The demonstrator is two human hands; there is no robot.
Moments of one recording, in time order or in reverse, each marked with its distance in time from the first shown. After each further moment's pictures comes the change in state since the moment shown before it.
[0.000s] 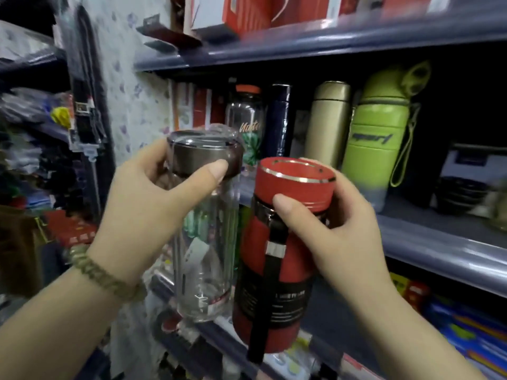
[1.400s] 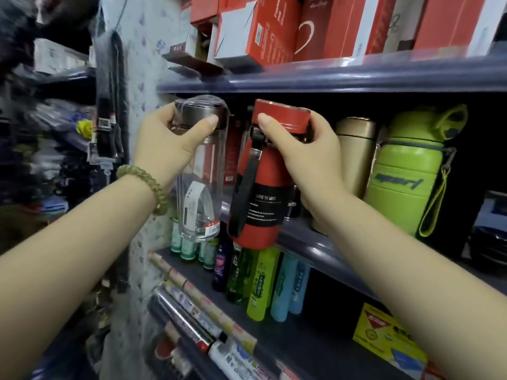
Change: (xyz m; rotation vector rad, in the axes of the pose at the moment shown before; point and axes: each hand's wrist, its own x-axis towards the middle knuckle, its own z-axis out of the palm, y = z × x) left_hand 0.136 -0.052 -0.011 0.127 0.219 0.045; right_hand 0.157 0.022 0.048 -0.103 0.107 -0.039
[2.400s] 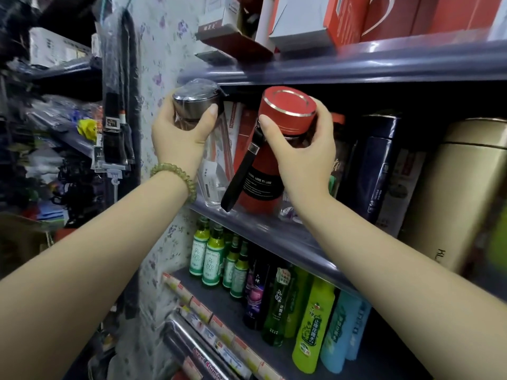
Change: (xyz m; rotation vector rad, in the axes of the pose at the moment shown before) left_hand 0.101 -0.120 -0.020 -0.129 0.203 0.067; right_hand 0.051 0.074 0.135 0.082 0.152 -0.158
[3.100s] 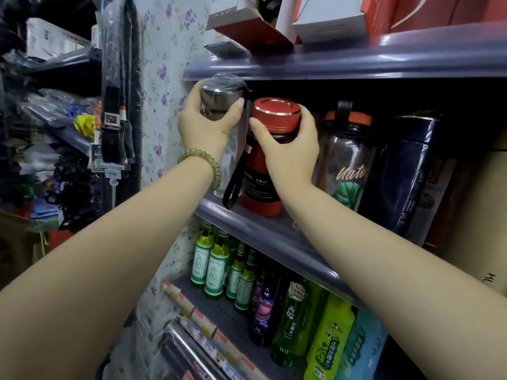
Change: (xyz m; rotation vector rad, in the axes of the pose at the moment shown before) left_hand 0.037 -0.040 0.031 -0.037 -0.014 -0.011; right_hand 0.023 0.047 0.054 -0.139 -0.020 0.056
